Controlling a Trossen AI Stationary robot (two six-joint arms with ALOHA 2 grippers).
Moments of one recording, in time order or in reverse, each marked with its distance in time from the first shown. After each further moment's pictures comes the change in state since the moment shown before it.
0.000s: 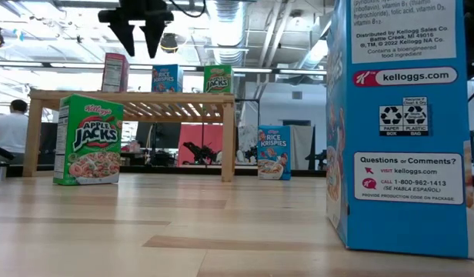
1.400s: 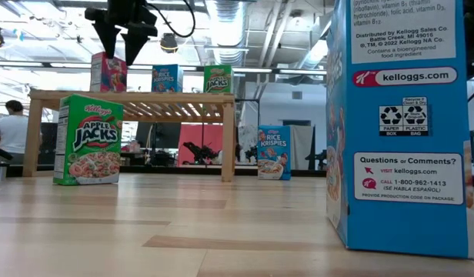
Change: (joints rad) left arm 0.057 0.028 0.000 -0.201 -0.061 -0.004; right arm 0.000 0.000 0.000 0.000 0.000 0.000
